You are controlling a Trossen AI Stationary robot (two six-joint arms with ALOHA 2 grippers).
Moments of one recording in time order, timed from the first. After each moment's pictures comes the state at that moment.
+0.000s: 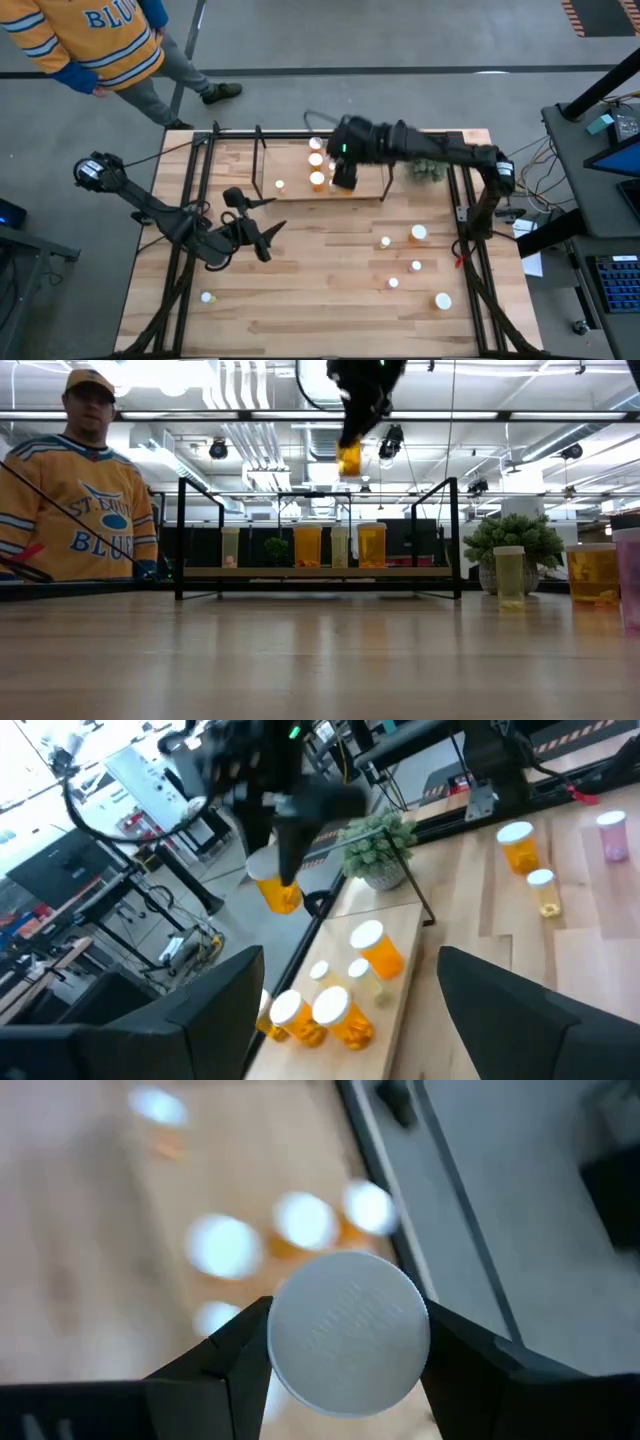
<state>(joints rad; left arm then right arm) -0.55 1.10 0.86 -0.12 -1.11 0.17 -0.23 1.79 1.84 -0.98 0.30 -0.13</state>
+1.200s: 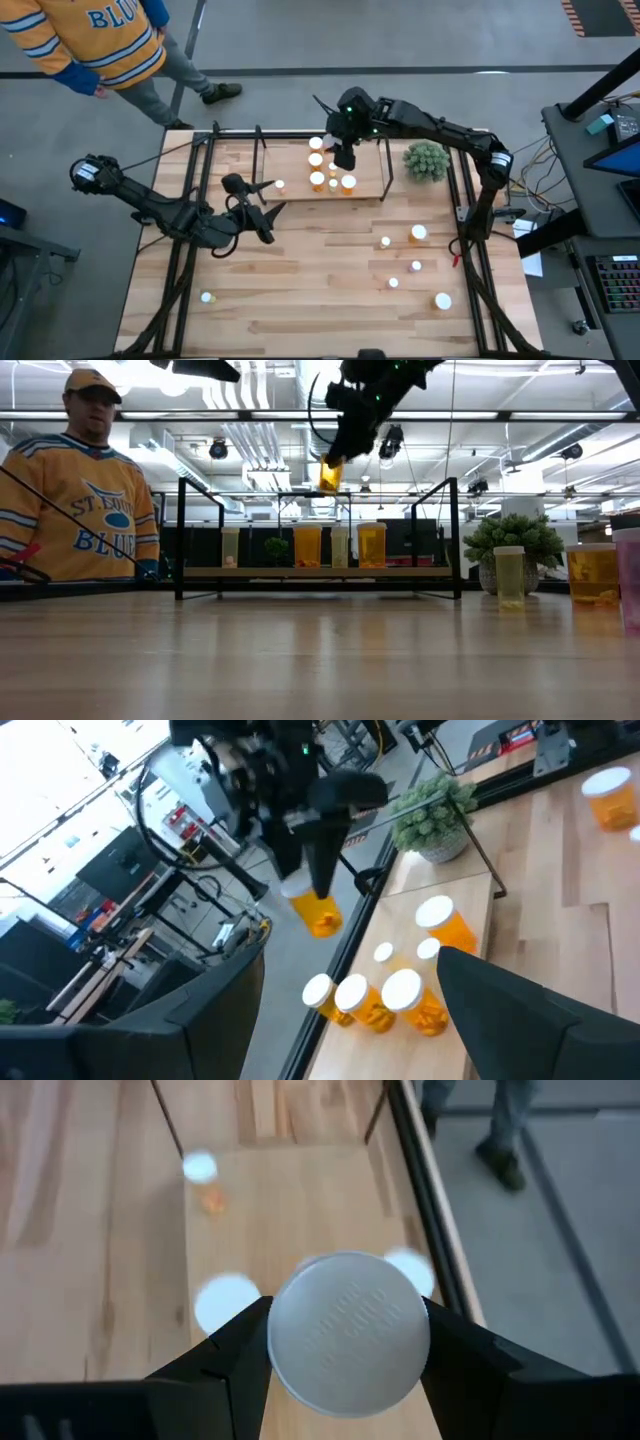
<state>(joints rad) -0.43 1.08 0.85 -0.11 -1.11 0.32 -0.46 1.83 1.77 -0.76 -0.18 -0.32</state>
